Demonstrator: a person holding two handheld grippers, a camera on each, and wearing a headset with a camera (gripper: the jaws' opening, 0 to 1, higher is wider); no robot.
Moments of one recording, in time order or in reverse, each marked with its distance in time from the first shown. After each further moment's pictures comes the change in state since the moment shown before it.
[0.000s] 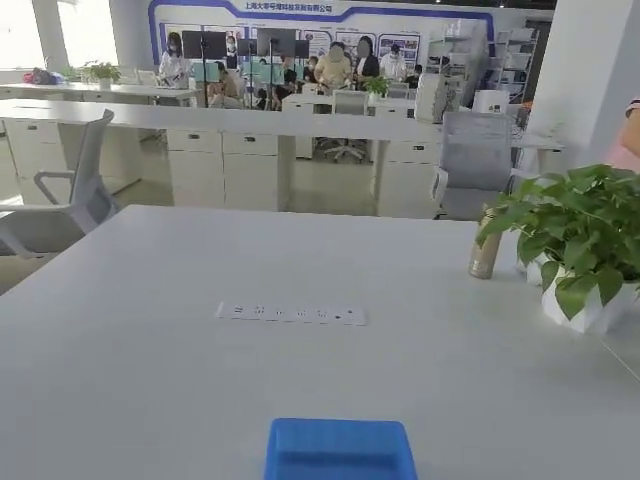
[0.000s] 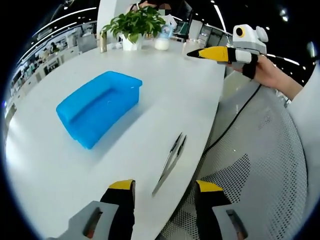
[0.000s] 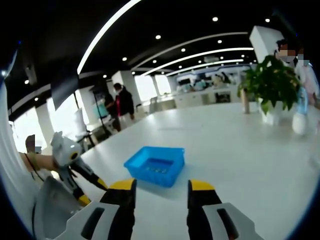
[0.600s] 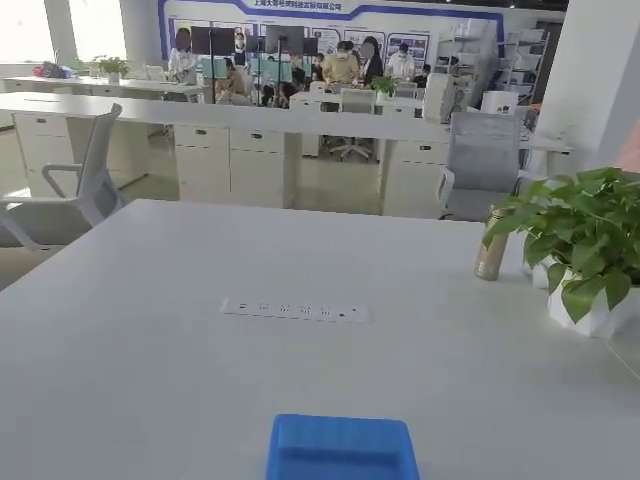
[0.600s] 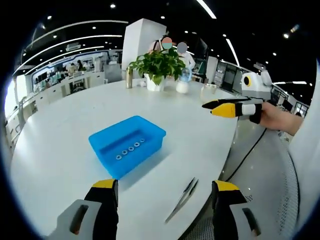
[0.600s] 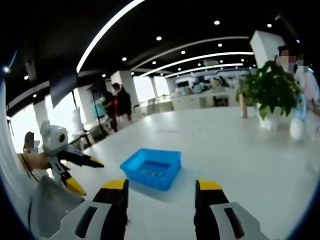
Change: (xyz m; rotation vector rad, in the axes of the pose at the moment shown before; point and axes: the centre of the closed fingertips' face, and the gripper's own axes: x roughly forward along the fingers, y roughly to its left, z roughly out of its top) left arm -0.040 0.025 0.054 -0.089 -0.362 0.156; right arm 0.000 -0.005 0.006 -0.029 -0.021 -0.035
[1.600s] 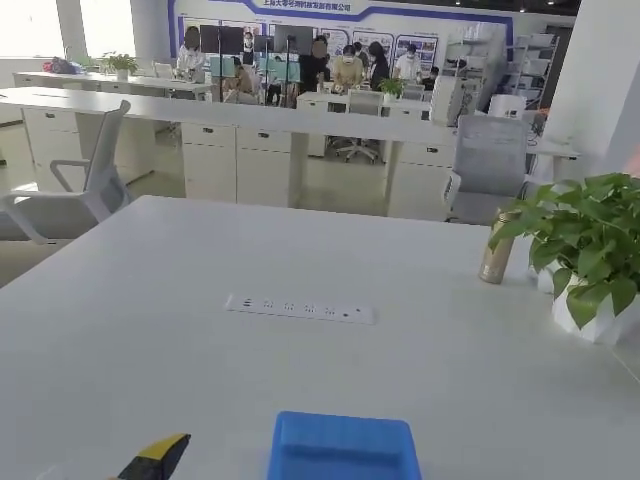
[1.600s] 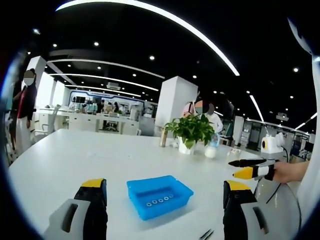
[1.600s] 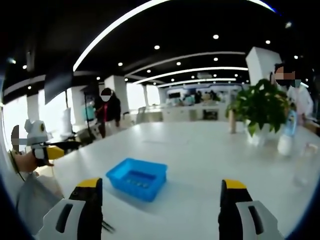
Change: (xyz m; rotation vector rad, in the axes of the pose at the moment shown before) left arm -0.058 0.048 0.065 -0.150 -0.525 0.246; right arm -0.001 -0.017 0.021 -0.094 -0.089 -0.127
